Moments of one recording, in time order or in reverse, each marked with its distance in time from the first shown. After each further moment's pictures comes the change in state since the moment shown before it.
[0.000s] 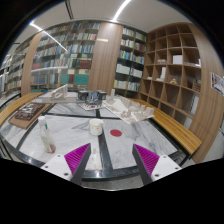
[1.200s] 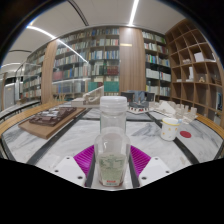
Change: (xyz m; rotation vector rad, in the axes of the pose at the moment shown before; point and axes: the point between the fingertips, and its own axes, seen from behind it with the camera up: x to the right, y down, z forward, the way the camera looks) arm -0.349 0.032 0.177 0.135 -0.283 0.053
